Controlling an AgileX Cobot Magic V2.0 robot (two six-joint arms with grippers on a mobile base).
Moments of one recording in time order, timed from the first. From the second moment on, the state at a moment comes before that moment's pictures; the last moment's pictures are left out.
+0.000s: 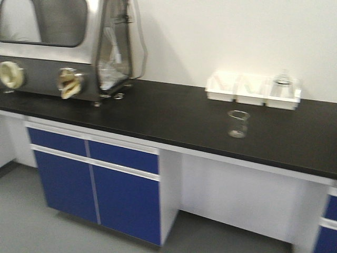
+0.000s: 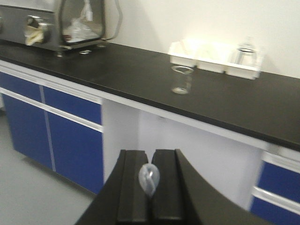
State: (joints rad) left arm -0.07 -0.01 0.03 -0.02 0.01 0.05; right arm -0.10 0.30 -0.37 0.72 0.36 -0.79
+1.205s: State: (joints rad) left arm -0.07 -0.01 0.03 -0.02 0.01 0.05; right arm -0.10 0.30 -0.37 0.72 0.36 -0.79
